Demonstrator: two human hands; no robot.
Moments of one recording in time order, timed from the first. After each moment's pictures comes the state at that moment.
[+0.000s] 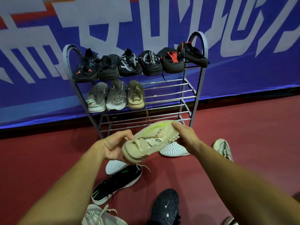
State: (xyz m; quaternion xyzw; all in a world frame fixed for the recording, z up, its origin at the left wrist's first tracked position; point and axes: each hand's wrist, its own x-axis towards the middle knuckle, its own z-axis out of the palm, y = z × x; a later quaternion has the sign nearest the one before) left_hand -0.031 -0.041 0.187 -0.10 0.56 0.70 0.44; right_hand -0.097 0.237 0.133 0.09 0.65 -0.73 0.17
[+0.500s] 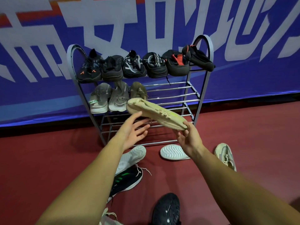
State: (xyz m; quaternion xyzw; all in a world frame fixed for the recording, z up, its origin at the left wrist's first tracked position) left_hand -0.072 -0.003 0.188 -0.16 0.49 0.85 0.12; right_hand -0.106 0.222 0.134 0.17 0.40 -0.89 0.12
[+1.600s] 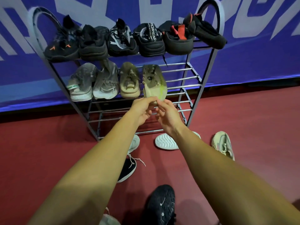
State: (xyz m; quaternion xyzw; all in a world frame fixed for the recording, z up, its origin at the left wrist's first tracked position) left_hand -0.165 0.054 0.172 -0.23 0.59 0.77 0.08; right_hand -0.157 0.164 0.141 0.06 0.44 -0.89 0.14
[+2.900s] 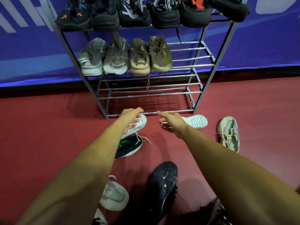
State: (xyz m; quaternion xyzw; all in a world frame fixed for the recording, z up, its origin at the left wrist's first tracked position) left_hand -0.081 -0.017 0.082 -0.31 0.69 0.64 0.13; right_hand -0.106 0.173 0.069 0.12 0.71 -0.64 0.27
